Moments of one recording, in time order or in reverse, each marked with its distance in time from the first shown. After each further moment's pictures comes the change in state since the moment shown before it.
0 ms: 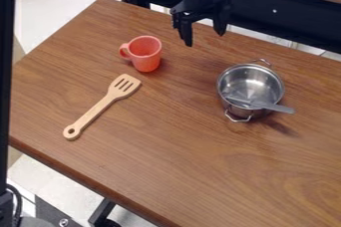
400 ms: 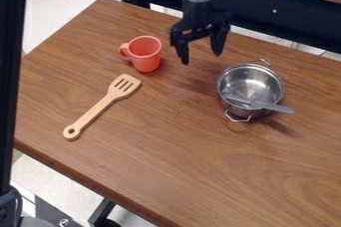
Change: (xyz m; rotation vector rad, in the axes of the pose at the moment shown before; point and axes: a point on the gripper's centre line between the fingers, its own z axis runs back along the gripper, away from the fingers) arm -0.019 0.007 -0.031 0.036 0.038 -0.115
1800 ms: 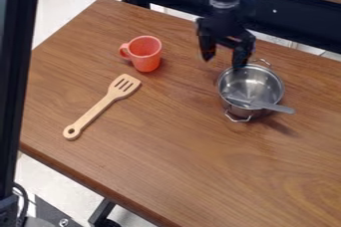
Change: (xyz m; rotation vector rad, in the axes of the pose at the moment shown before) arm -0.033 -0.034 0.002 -0.080 0.016 -1.047
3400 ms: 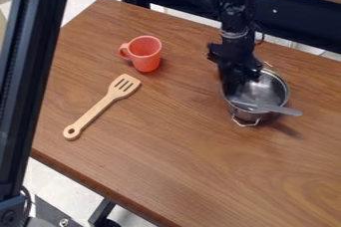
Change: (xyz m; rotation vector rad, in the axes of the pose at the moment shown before) arm -0.001 -0.014 -0.044 -0.019 -0.021 -0.021
